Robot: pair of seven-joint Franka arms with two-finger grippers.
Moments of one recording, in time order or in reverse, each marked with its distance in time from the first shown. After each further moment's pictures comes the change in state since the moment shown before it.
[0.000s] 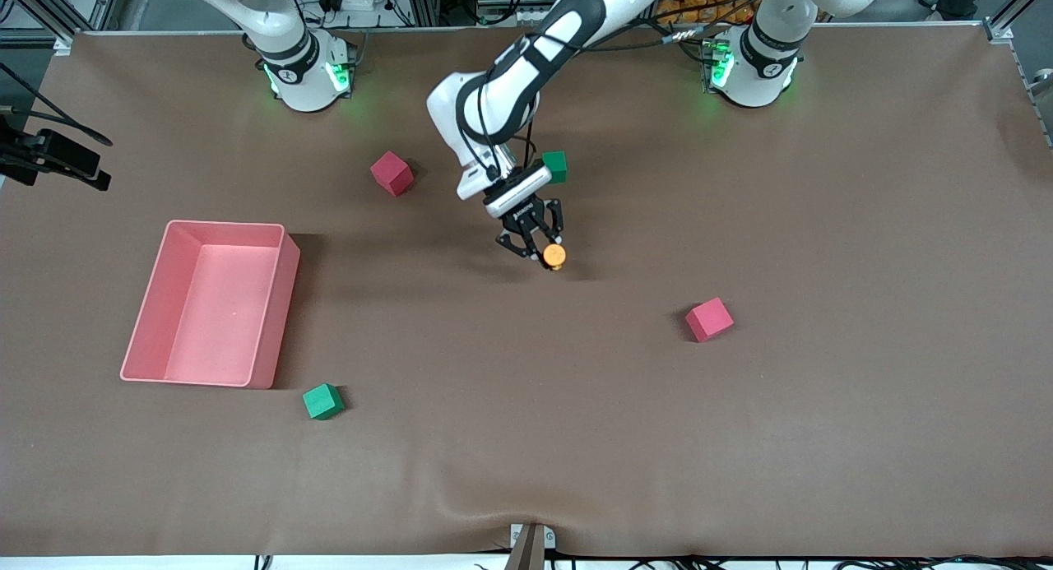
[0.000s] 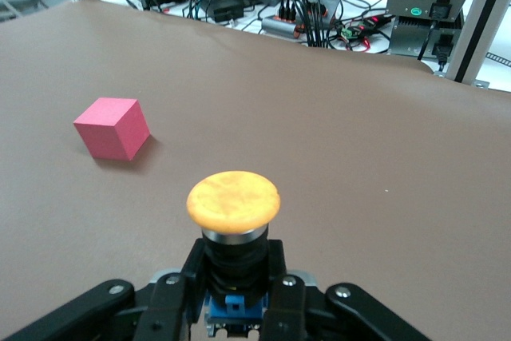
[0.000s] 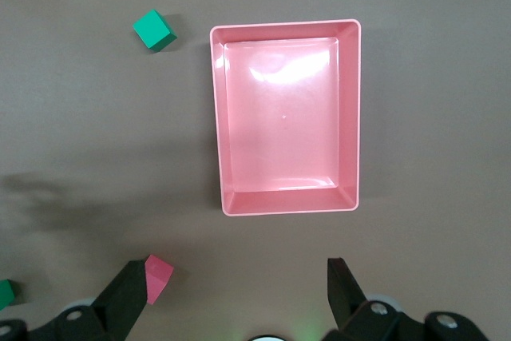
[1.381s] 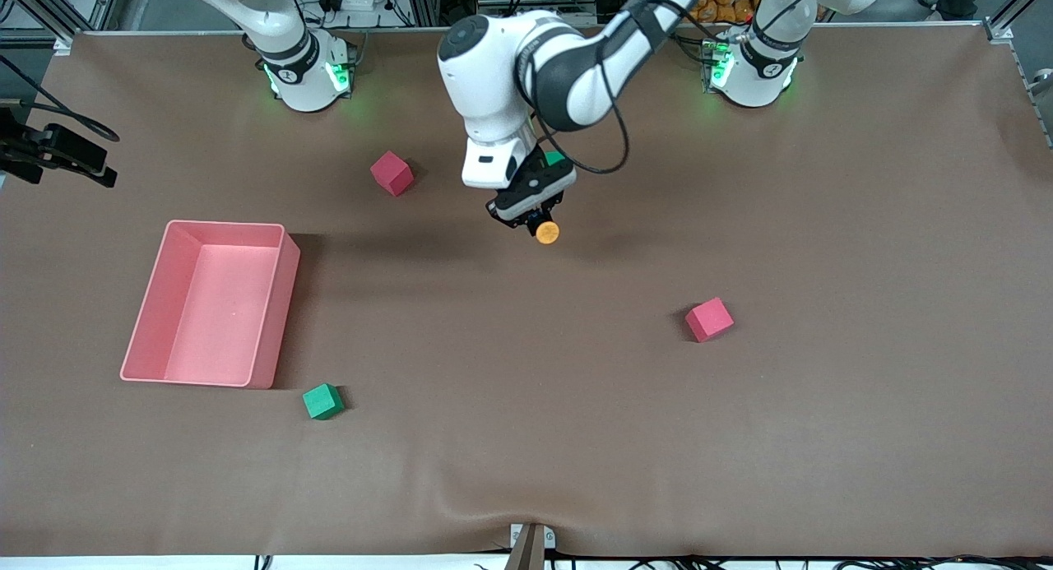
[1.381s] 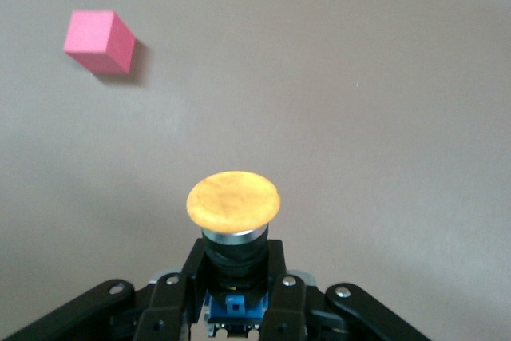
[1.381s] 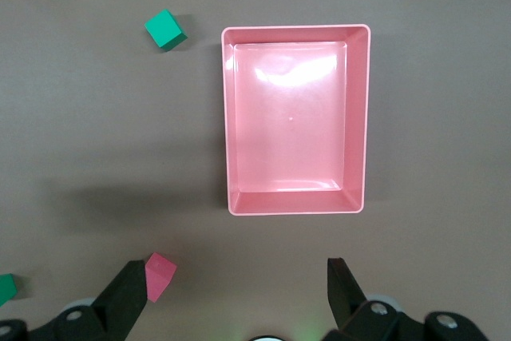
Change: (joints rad) left arm 0.144 -0.275 -0.038 0.028 -0.568 0.100 0.527; right arm 0.019 -0.006 0.010 0.006 0.000 -0.005 -0.002
